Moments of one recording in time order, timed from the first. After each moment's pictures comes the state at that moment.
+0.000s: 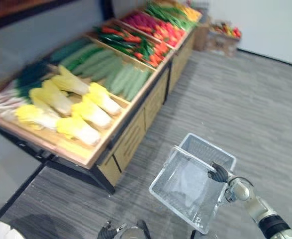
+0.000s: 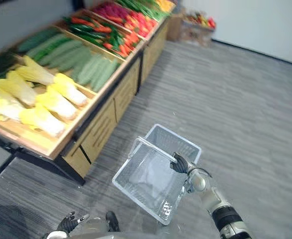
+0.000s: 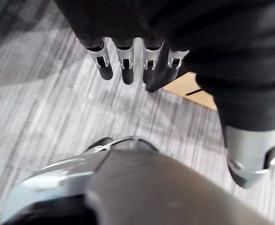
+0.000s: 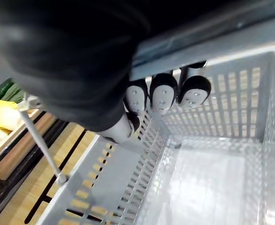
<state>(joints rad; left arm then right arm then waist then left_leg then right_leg) 0.15 0.17 0.04 0.99 0.10 -0.08 0.08 -0.12 -0.47 0.27 0.49 -0.47 -0.17 0.10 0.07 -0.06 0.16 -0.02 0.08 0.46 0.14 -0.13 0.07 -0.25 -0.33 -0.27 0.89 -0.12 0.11</state>
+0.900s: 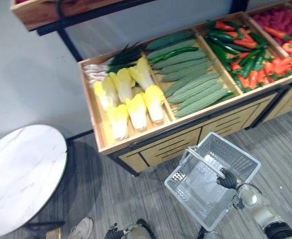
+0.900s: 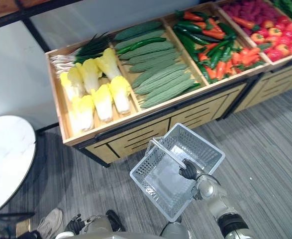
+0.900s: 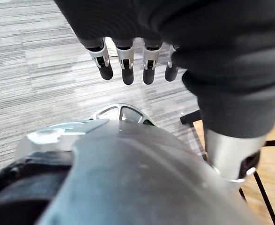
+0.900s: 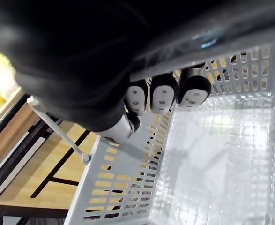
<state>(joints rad) 0.12 0.08 0.17 1.06 0.06 -0.06 0.08 -0.04 -0.46 0.18 0.52 -0.47 -0.13 0.11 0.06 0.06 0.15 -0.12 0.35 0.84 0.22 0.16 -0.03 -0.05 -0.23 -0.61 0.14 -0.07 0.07</state>
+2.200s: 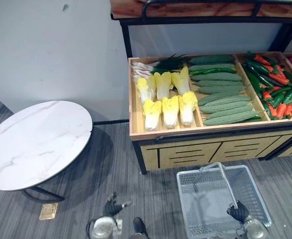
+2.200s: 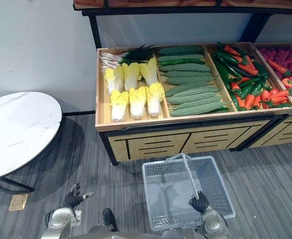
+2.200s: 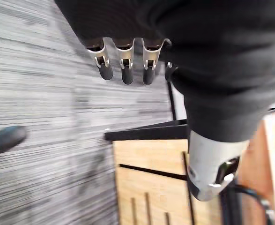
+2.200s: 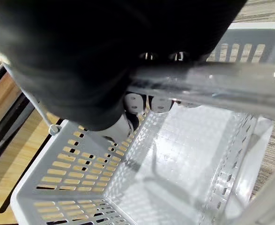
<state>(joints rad) 0.12 0.11 0.08 0.61 0.00 -0.09 0.12 0.18 -0.27 -0.12 0.67 -0.45 -0.12 0.05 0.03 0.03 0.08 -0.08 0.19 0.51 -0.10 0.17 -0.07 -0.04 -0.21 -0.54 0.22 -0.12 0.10</state>
